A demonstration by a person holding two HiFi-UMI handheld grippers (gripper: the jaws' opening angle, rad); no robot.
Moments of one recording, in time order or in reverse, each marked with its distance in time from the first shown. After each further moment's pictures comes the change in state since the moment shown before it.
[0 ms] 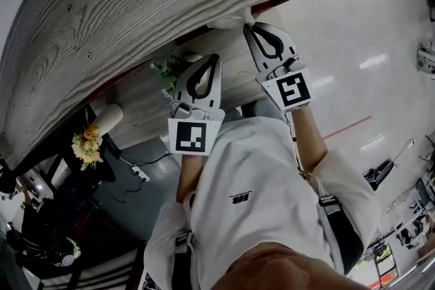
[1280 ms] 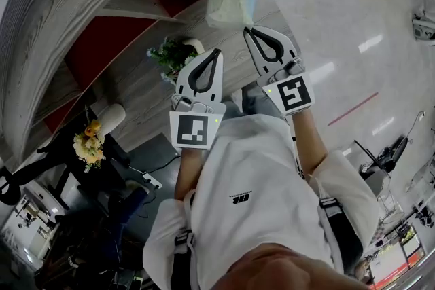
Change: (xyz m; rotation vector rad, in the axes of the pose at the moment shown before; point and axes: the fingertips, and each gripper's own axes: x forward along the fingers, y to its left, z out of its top) left arm -0.058 -0.043 -0.022 0.056 -0.025 -0.139; right arm -0.078 0.064 -0.007 -0.017 -0.020 -0.117
